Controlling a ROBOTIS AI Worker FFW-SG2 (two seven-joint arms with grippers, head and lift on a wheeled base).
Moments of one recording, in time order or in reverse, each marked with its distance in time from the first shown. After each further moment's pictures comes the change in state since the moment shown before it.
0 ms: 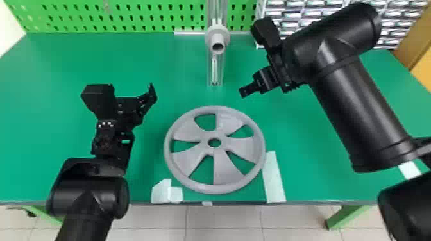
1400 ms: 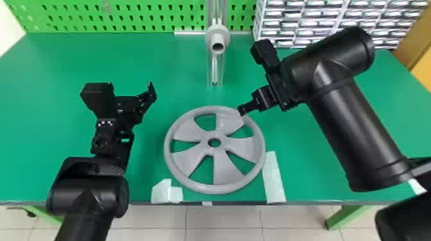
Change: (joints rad) left arm -0.003 0.000 0.000 -0.004 -0.001 0.000 0.003; right arm 0.091 0.007 -0.028 -0.035 0.015 0.033 0.017
